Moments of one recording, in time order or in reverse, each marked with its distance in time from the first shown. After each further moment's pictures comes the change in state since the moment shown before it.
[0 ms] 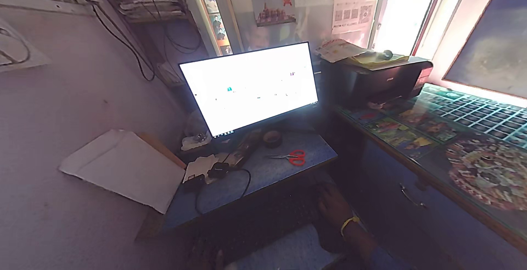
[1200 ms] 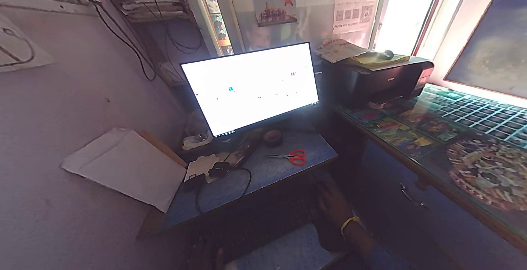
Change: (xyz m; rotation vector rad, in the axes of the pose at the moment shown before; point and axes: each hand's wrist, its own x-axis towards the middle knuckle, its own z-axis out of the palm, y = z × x) left_hand 0.003 -0.004 0.002 -0.025 -0.022 -0.013; right_hand 0.003 0.005 0.009 -0.039 0.092 -0.049
